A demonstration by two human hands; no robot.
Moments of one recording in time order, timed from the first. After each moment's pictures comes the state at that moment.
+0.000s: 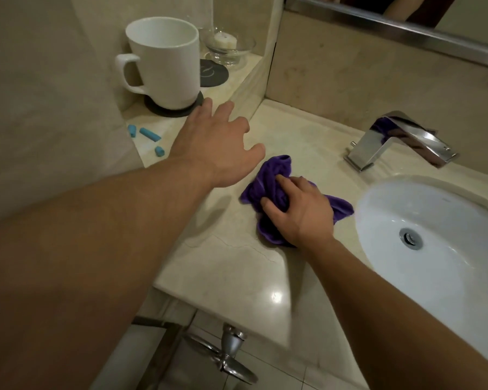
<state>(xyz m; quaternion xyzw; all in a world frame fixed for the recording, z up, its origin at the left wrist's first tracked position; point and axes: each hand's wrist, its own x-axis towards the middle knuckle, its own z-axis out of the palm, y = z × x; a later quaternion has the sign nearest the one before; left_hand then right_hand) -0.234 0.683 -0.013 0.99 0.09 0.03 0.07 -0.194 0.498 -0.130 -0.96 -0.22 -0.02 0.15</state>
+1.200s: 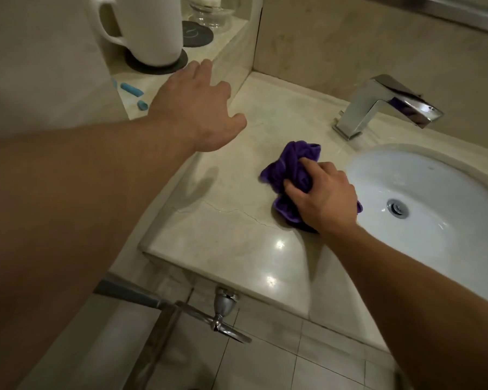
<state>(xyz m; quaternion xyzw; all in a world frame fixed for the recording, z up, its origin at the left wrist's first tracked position) -0.245 0.685 -0.023 1.00 0.09 0.04 -0.01 -0.223 0.443 -0.124 -0.98 -0.14 -0.03 0.16</state>
